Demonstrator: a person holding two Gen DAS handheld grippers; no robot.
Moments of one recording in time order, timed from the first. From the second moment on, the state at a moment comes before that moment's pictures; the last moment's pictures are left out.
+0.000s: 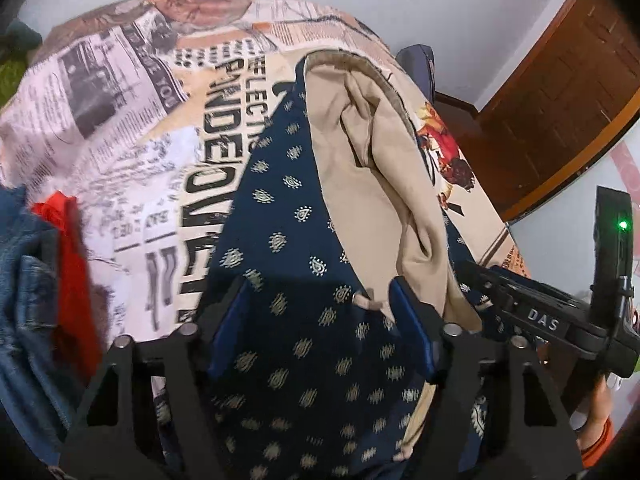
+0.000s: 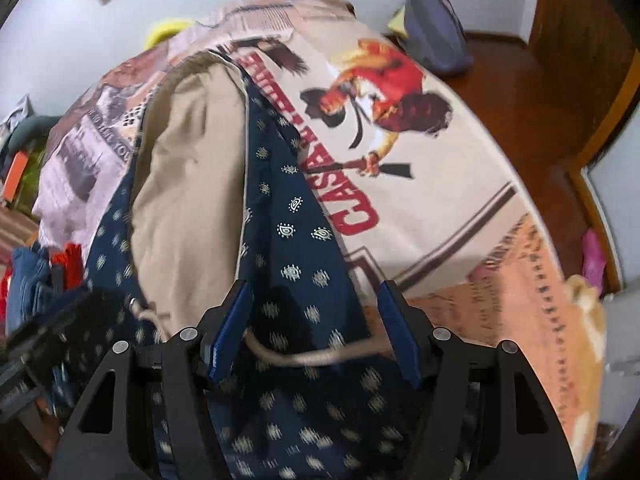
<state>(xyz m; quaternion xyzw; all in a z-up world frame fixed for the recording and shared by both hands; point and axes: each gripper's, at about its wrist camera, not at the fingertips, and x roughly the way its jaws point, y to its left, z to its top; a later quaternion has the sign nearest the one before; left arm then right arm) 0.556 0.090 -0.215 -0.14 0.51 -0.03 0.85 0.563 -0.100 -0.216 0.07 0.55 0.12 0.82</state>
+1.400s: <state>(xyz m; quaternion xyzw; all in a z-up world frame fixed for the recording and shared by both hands) 0.307 0.054 -0.200 0.04 0.53 -0.05 0.85 0.361 -0.169 -0.187 0.02 0.52 0.19 0.83</state>
